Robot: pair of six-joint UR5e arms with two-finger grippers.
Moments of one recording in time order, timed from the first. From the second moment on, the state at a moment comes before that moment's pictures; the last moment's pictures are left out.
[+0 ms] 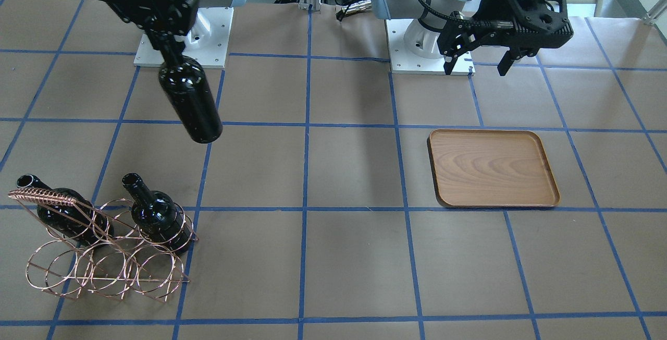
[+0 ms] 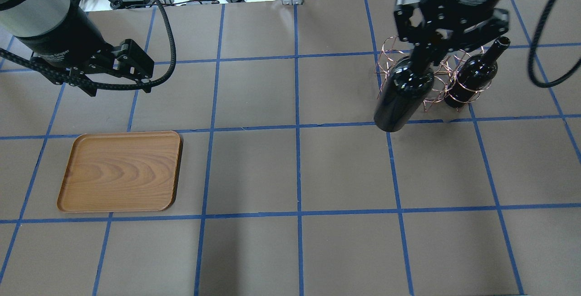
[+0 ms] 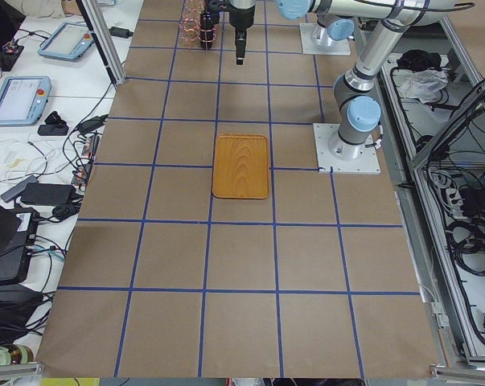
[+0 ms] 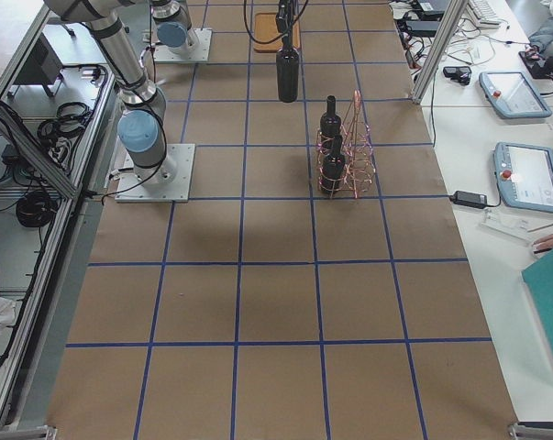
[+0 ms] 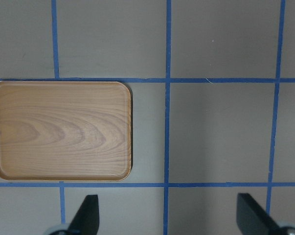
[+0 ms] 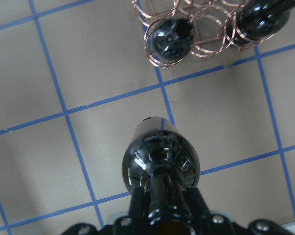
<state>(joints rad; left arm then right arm) -1.48 -1.45 -1.60 -1.63 1.56 0.06 1.73 -1.60 1.41 -1.43 -1.57 0.44</state>
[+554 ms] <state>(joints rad) -1.38 -1.45 -1.60 -1.63 1.56 0.06 1.99 -1.42 1.41 -1.59 -1.56 0.72</state>
